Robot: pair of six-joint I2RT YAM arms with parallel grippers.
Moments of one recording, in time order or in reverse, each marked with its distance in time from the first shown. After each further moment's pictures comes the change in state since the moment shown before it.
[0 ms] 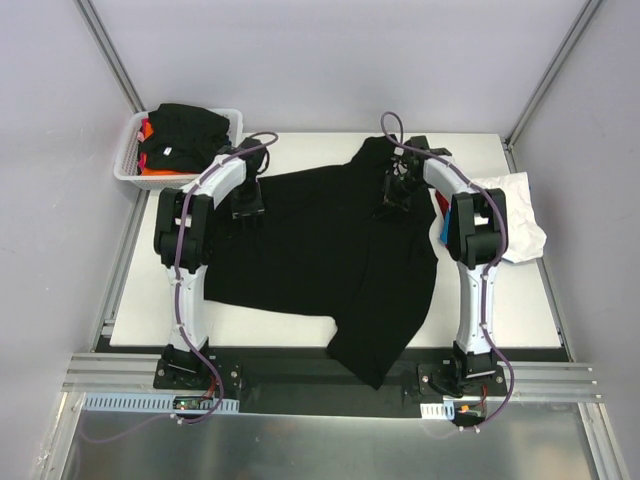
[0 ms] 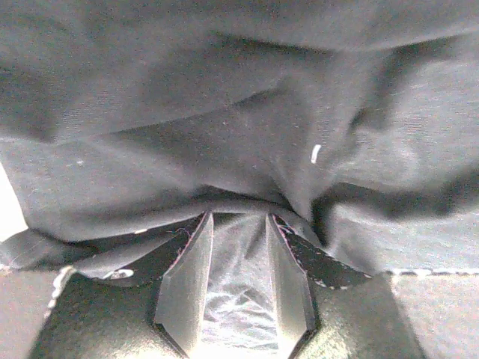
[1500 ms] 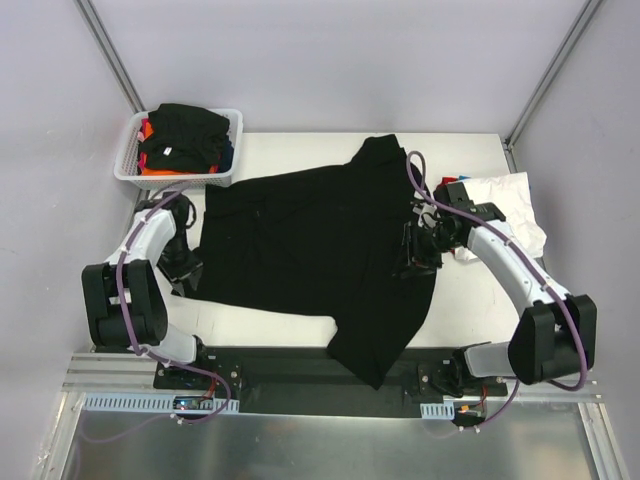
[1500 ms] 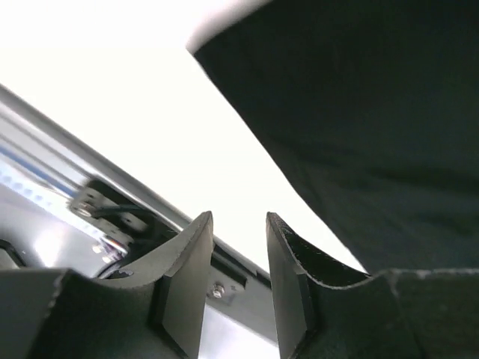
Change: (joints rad) left arm 0.336 -0.685 -0.744 -0.146 -0.084 -0.220; right arm 0.057 -0.926 -0.784 -0.118 -0.021 -0.104
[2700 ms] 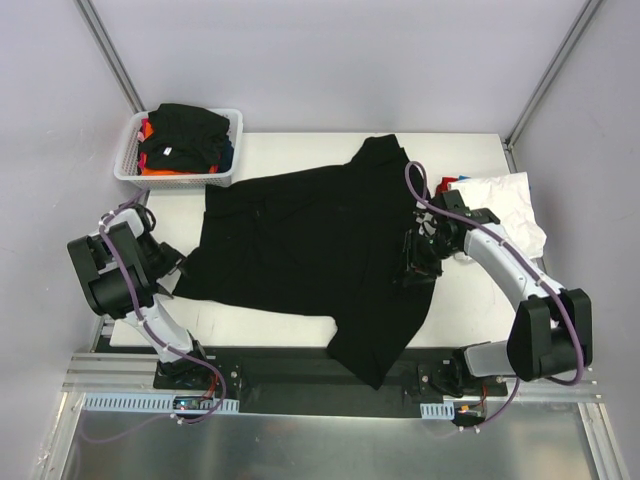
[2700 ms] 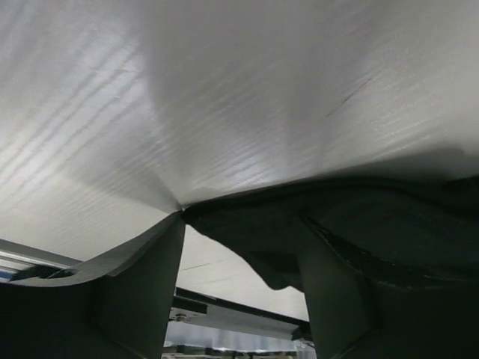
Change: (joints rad) left arm 0.348 0.253 0.050 0.230 0.237 0.192; right arm 0.000 -0.020 -0.099 0.021 0.050 0.080
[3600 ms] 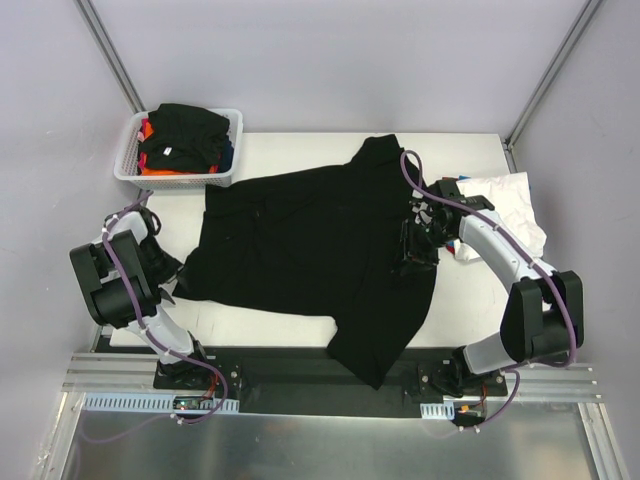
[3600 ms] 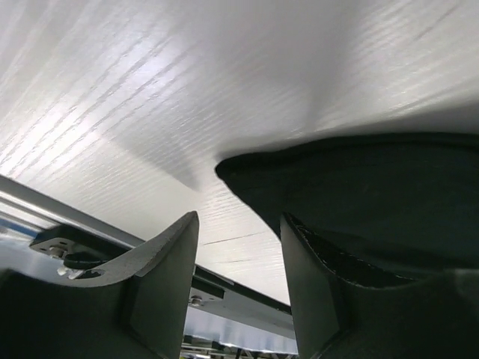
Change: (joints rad) left arm -0.032 -0.069 -0.047 -0.082 -0.032 -0.042; right arm 0.000 0.126 0.126 -0.002 0.008 -0.023
